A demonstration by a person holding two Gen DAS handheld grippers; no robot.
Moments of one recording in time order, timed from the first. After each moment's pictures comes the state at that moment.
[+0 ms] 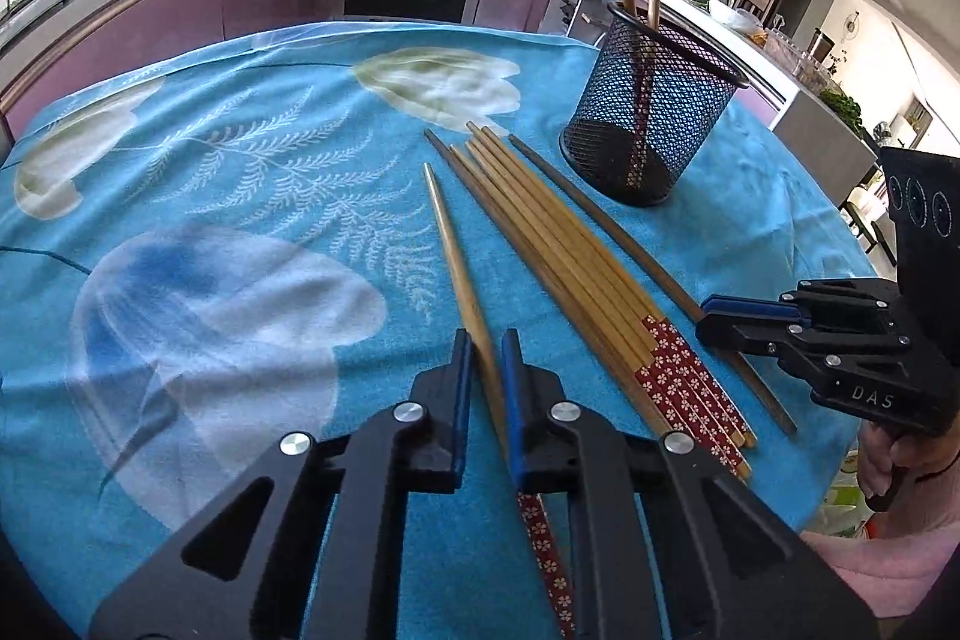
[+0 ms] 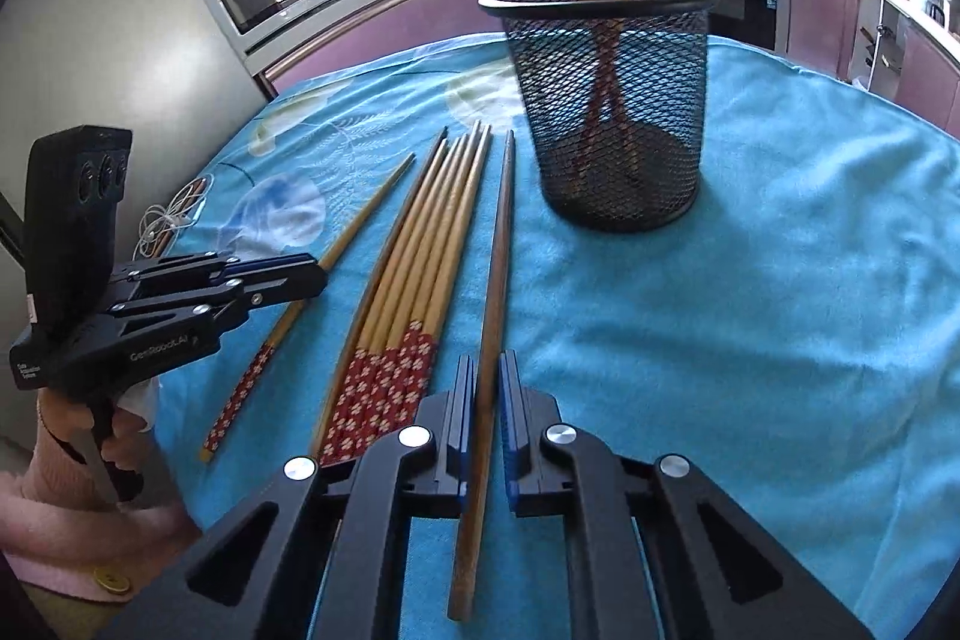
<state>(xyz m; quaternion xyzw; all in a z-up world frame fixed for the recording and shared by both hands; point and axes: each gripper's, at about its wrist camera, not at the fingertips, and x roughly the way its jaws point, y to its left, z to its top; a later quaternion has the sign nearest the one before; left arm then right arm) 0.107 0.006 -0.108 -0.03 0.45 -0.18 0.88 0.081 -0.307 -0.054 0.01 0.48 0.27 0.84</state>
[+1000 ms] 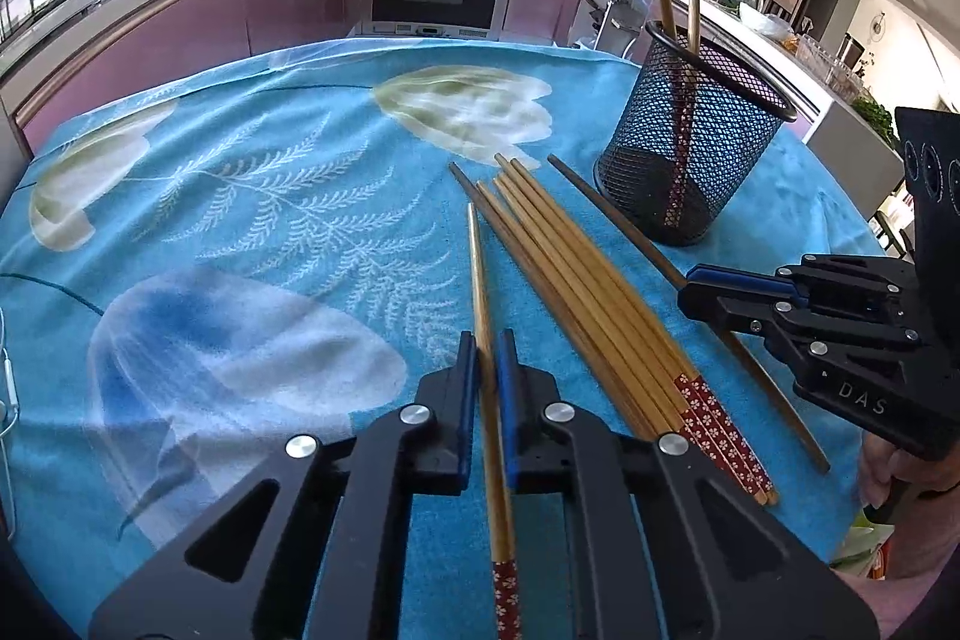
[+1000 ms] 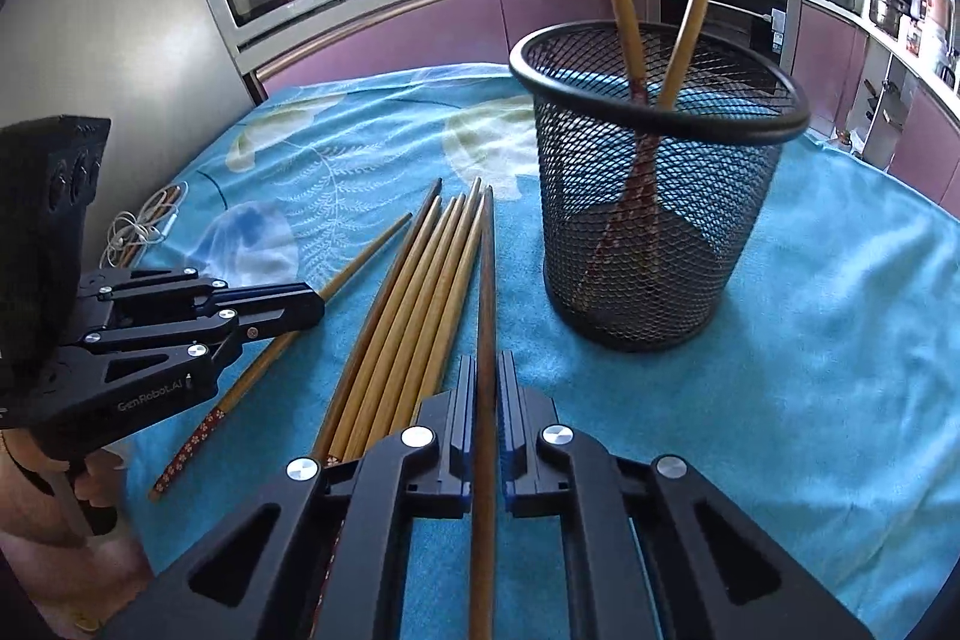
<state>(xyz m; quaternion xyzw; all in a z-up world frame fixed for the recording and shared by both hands) 0.132 0.000 -0.106 -0.02 0.44 -0.14 0.89 0.114 -0.290 -0.043 -0.02 0.44 0.26 0.86</state>
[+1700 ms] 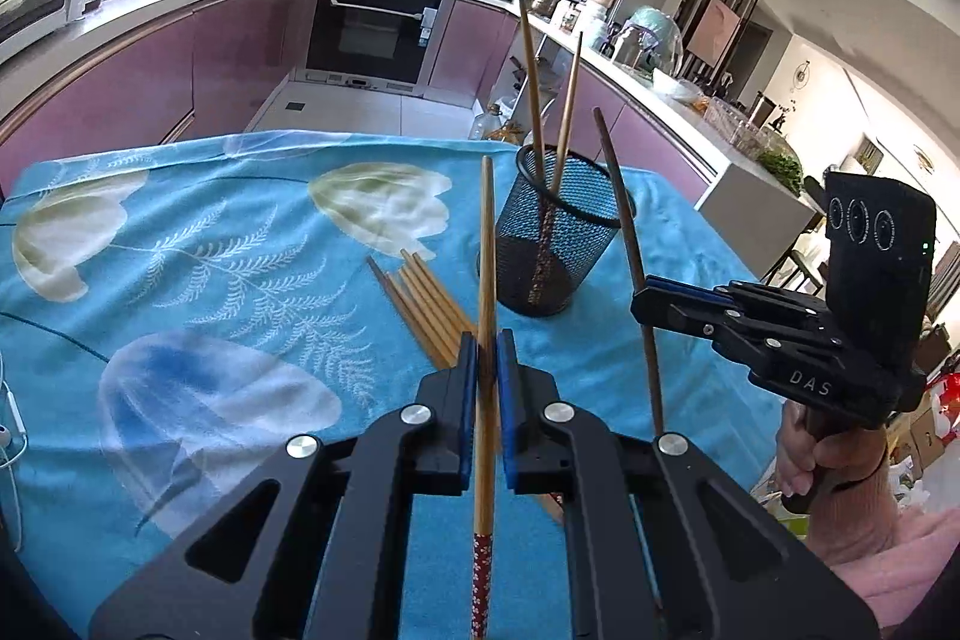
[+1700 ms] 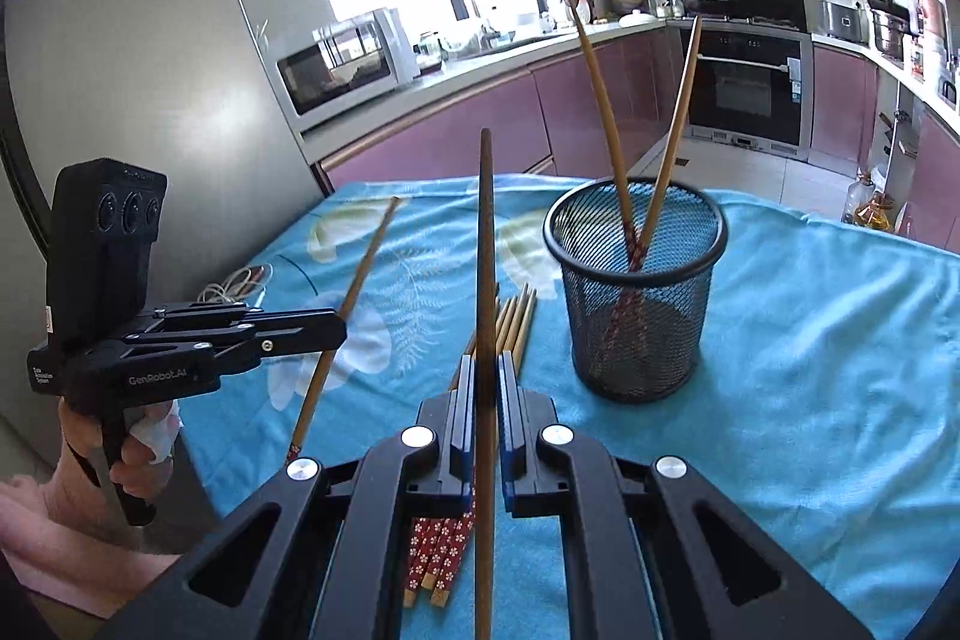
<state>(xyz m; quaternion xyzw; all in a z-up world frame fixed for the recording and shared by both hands) 0.094 0.011 -0.030 -0.08 0.37 -0.24 0.89 0.083 -0.323 0.021 0.03 0.35 0.31 0.88</state>
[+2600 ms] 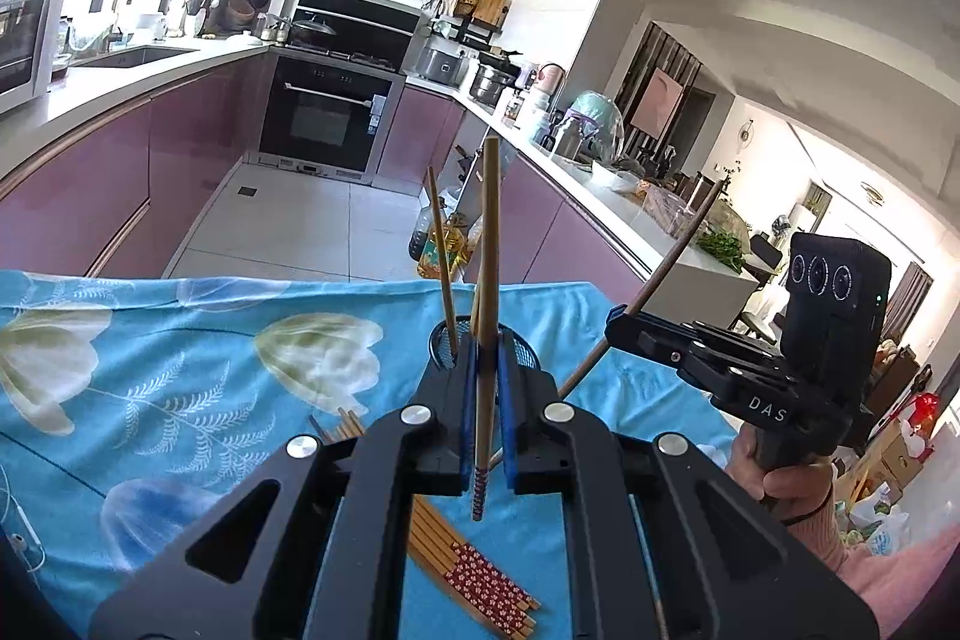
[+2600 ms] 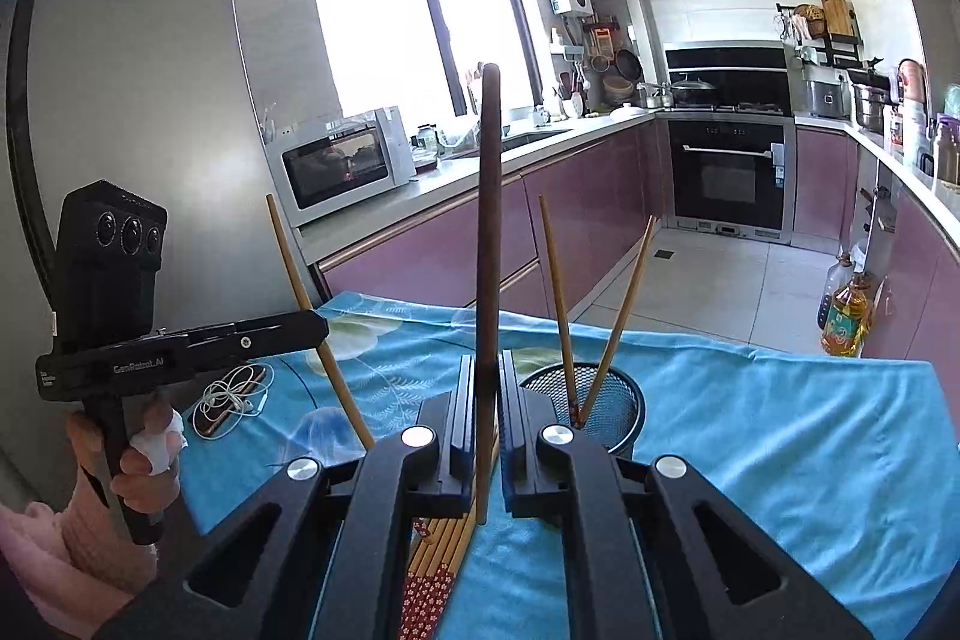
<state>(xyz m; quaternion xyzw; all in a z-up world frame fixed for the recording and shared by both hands) 0.109 0.003 0.061 -0.11 0.27 -0.28 0.91 0.098 -0.351 0.095 0.04 0.25 0.30 0.92</state>
